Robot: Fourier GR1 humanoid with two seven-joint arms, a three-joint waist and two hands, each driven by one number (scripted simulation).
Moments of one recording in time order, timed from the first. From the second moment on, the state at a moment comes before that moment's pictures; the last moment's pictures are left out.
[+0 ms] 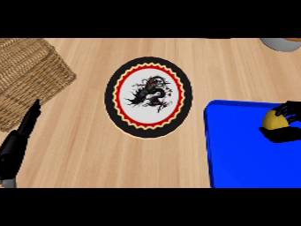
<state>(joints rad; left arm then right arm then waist) 0.06 0.29 0.09 -1.50 -0.20 -0.01 -0.14 -0.18 -0.51 -0.02 -1.28 0.29 -0.09 0.39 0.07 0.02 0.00</state>
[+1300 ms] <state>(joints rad) 0.06 0.28 0.11 -1.48 -0.21 0.00 -0.13 -0.82 -0.55 0.10 -1.02 0.40 0.11 -0.42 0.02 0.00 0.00</state>
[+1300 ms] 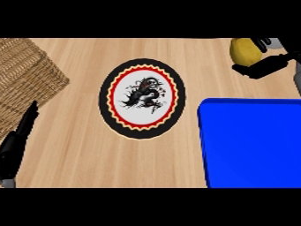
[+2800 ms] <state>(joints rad) 0.04 0.25 0.12 -1.45 -0.24 -0.01 -0.16 -1.08 -0.01 0.34 -0.70 0.42 0.06 -0.03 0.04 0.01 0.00</state>
